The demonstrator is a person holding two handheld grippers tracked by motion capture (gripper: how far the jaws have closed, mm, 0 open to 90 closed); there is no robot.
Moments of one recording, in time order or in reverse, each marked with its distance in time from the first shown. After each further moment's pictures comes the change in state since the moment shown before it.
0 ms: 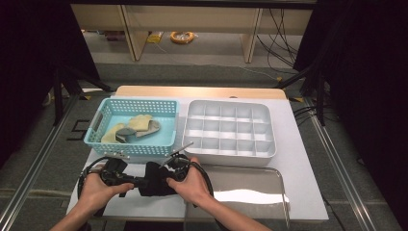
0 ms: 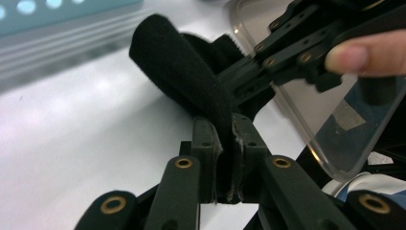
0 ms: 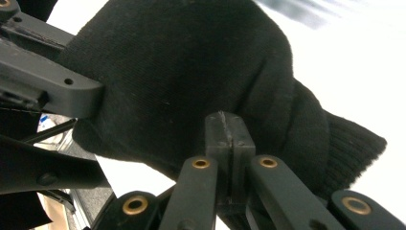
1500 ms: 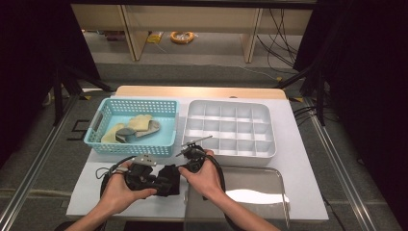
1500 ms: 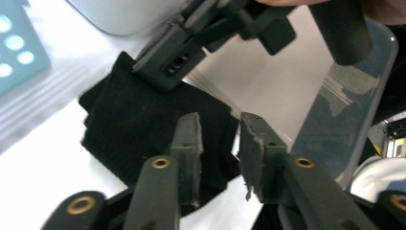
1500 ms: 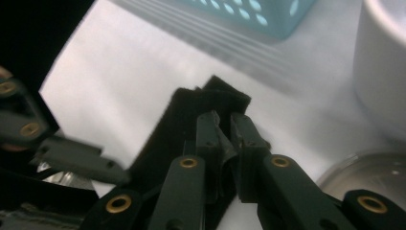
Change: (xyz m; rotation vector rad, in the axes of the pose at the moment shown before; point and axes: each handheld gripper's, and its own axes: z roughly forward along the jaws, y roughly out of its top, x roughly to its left) left arm -0.047 0.015 0.037 0.038 -0.035 0.271; right arm -0.025 -0.001 -0.038 -0.120 -0.040 0.097
